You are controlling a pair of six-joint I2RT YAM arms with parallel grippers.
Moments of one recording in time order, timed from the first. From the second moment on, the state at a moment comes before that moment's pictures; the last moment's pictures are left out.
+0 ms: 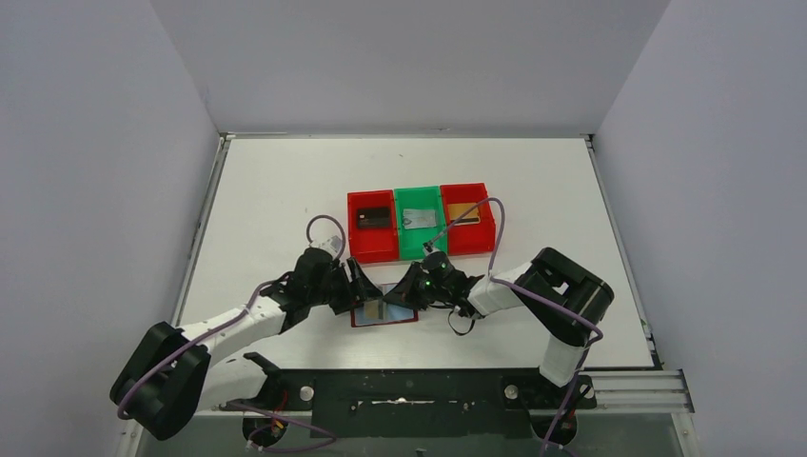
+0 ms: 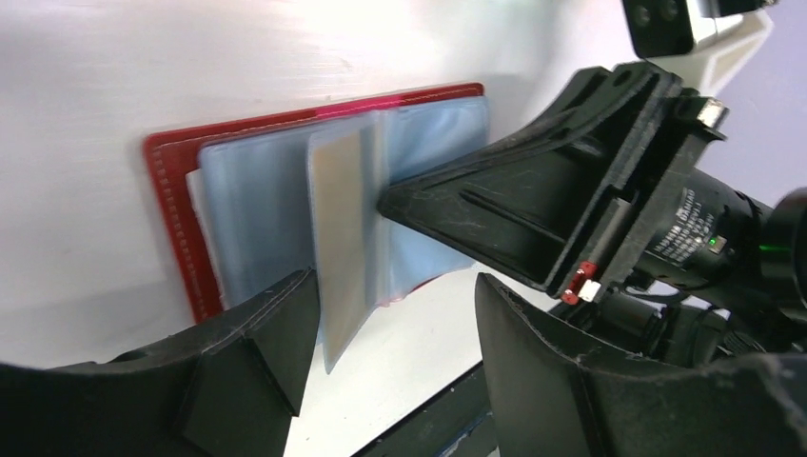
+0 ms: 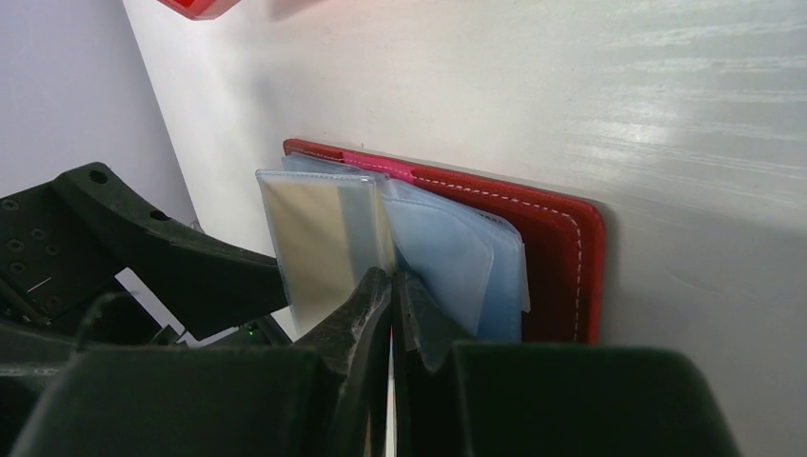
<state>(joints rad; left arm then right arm) -0.58 1.15 0.40 0.01 0.24 -0.97 0.84 1.76 0.61 0.48 -0.21 1.20</state>
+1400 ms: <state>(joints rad) -0.63 1.11 0.46 0.09 0.22 -0.96 0.92 1.36 0.62 -0.02 0.20 1.07</state>
